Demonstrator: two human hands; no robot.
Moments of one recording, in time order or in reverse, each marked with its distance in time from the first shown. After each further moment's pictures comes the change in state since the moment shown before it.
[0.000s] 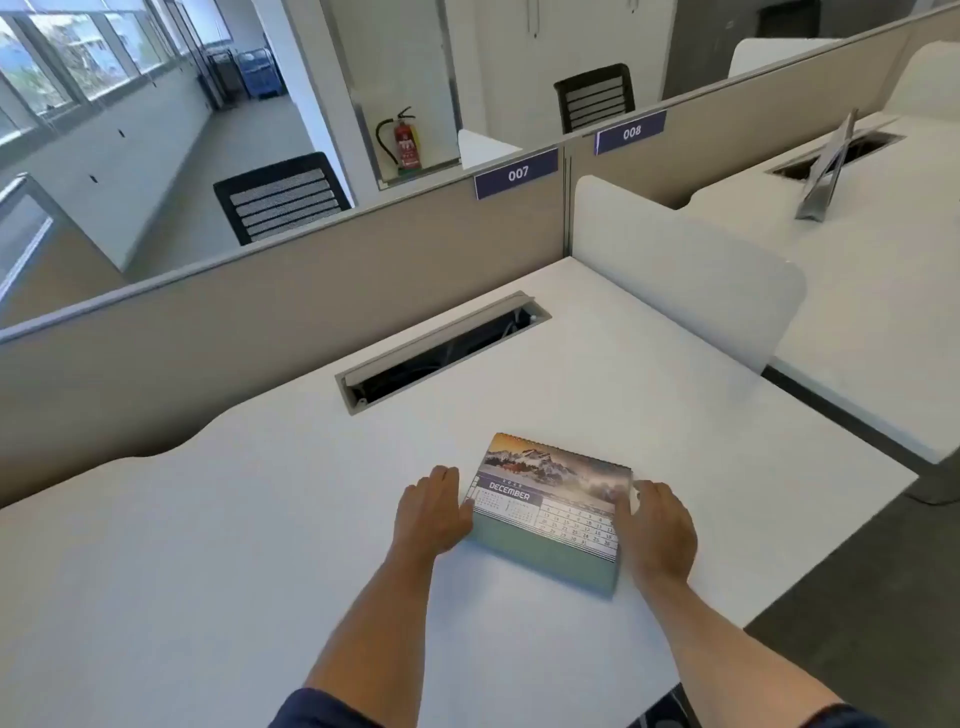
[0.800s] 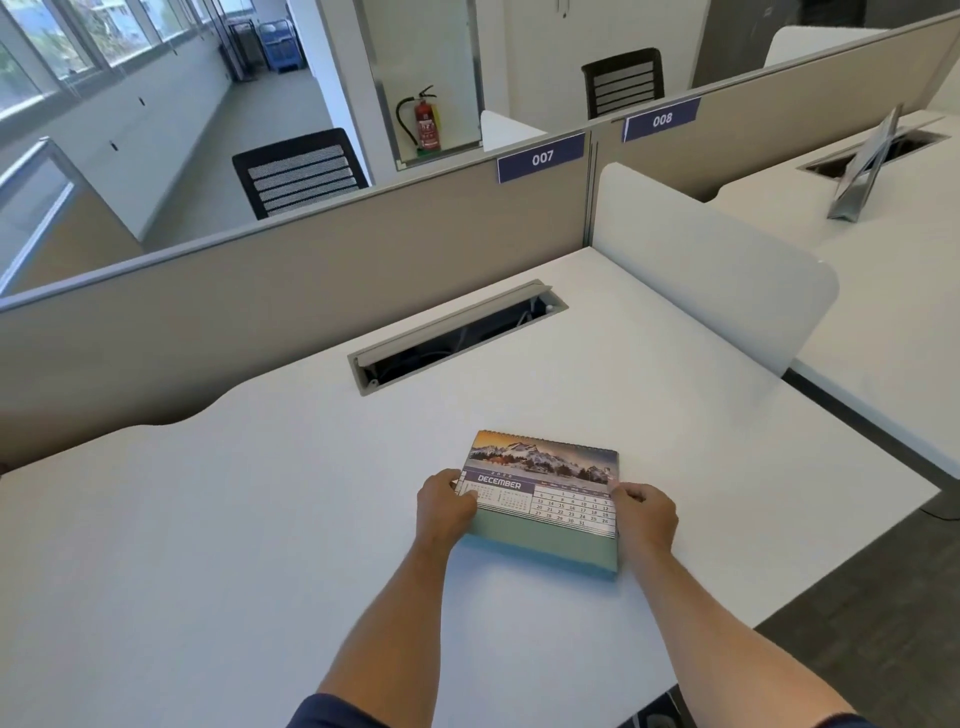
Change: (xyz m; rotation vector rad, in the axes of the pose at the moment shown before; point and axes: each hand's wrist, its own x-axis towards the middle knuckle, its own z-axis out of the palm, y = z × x) left_hand -0.008 0.007 0.015 -0.811 0.099 -0.350; right_hand 0.013 -0.021 0.012 0.675 -0.233 0.521
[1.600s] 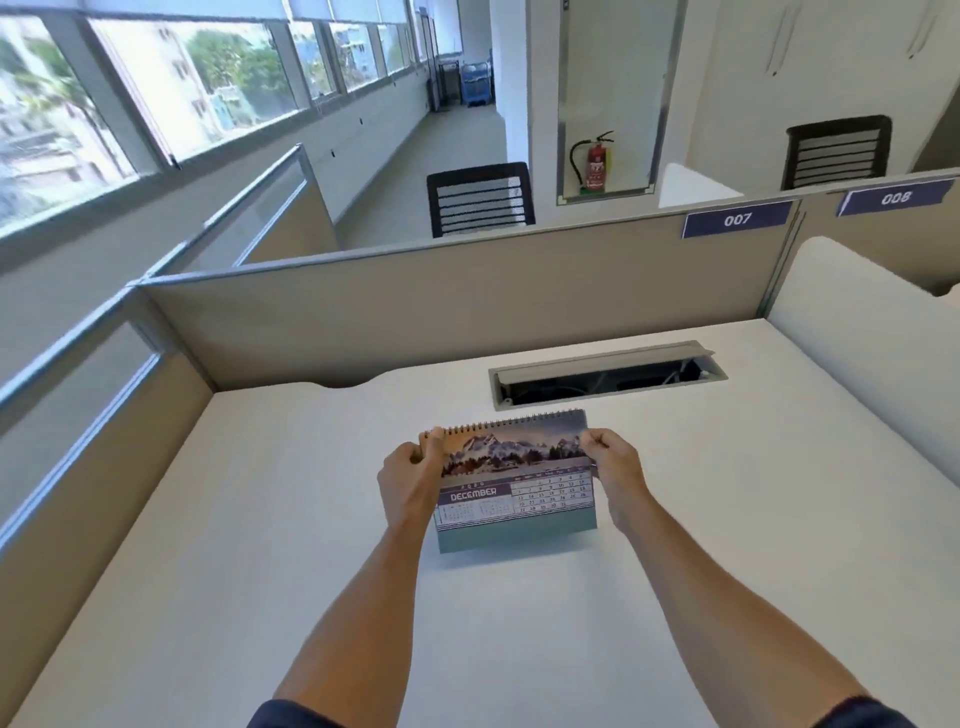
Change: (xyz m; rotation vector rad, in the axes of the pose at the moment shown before) left_hand 0.002 -0.046 -0.176 -0.317 0.673 -0.188; right_hand -0.060 -0.144 0.164 0.116 -0.731 -0.211
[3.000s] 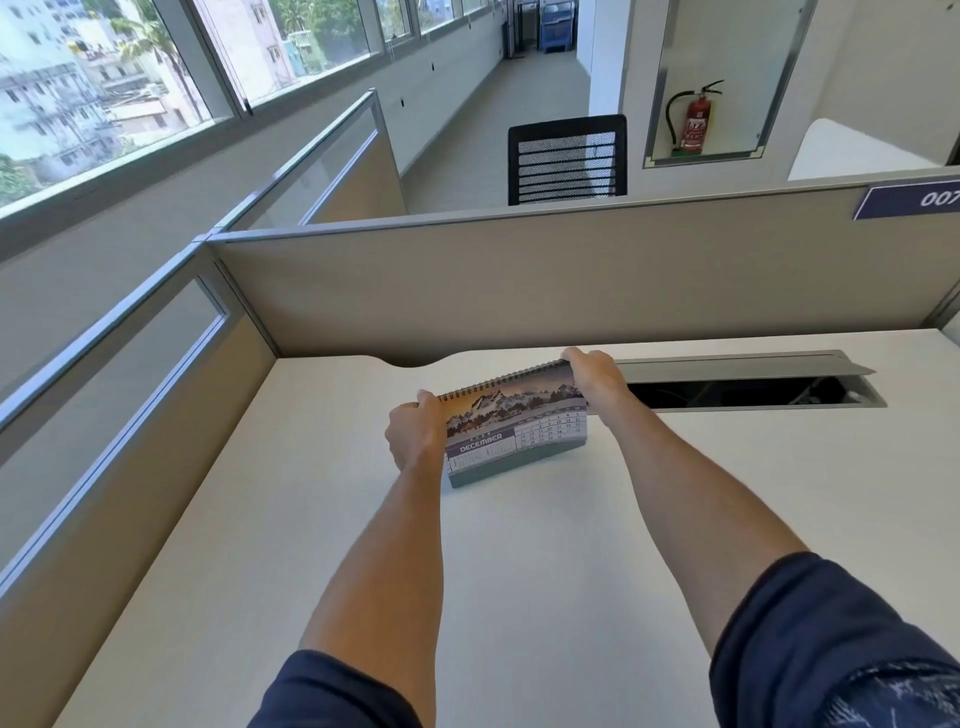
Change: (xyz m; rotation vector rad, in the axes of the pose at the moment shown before) left_hand 0.144 -0.004 -0.031 0.027 0.167 -0.325; right_hand 0.131 -0.073 0.180 -0.483 -0.093 0.011
